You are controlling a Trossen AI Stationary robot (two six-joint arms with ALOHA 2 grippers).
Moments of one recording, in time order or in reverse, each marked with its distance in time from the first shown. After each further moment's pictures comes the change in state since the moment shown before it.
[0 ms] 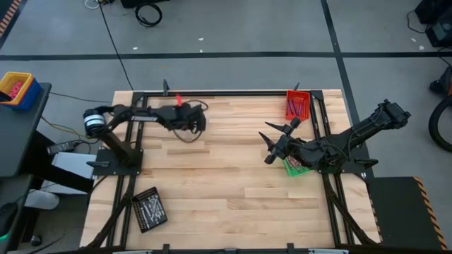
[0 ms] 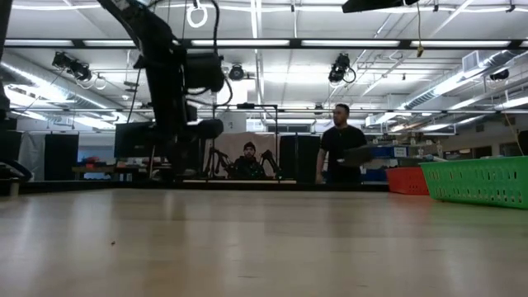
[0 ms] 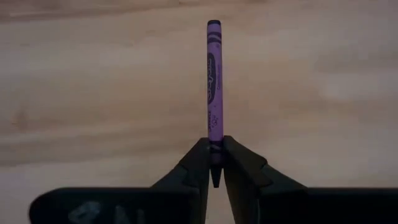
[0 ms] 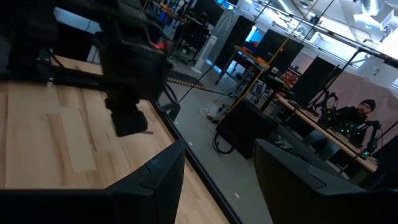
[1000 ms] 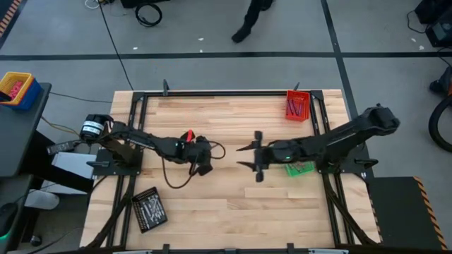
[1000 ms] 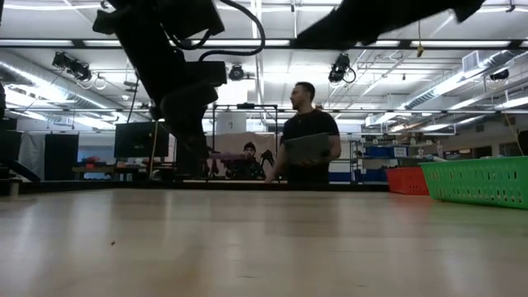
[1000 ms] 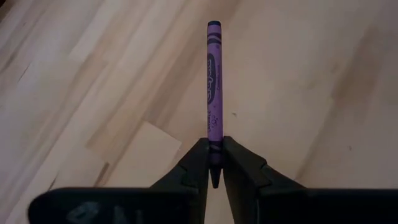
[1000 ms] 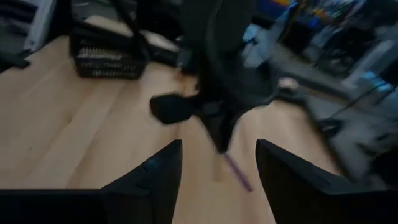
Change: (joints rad) left arm -0.518 -0.019 0.000 0.127 -0.073 0.528; right arm -0.174 0.226 -0.006 0.082 -0.797 0.107
